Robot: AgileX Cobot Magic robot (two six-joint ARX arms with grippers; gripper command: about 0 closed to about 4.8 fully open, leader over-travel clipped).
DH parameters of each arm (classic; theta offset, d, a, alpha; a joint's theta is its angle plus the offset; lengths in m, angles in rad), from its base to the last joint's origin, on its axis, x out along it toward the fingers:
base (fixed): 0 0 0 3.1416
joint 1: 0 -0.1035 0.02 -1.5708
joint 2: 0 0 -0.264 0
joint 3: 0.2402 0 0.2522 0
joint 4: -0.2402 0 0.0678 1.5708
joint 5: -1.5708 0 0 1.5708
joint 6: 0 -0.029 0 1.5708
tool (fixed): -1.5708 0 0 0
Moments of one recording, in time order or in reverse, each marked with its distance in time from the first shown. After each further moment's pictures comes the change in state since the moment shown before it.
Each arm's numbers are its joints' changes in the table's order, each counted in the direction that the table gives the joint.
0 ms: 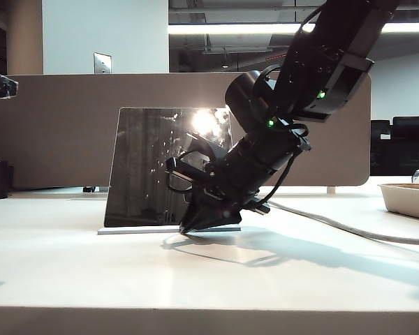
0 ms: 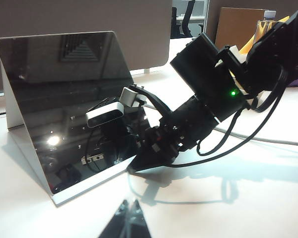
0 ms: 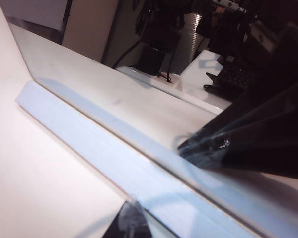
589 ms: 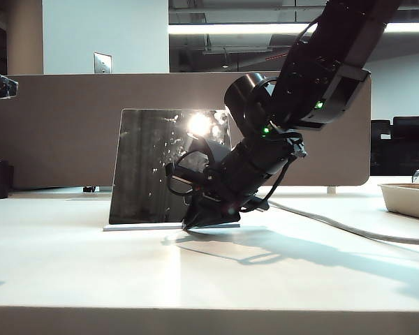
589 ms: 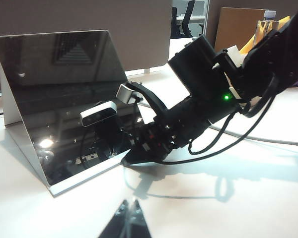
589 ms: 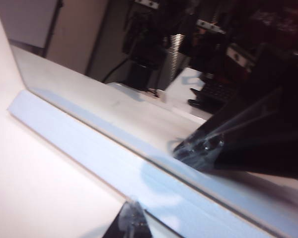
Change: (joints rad) left arm 0.000 0.000 0.000 0.000 0.000 0.000; right arm 0.005 -0.028 0.014 0.093 0.071 0.001
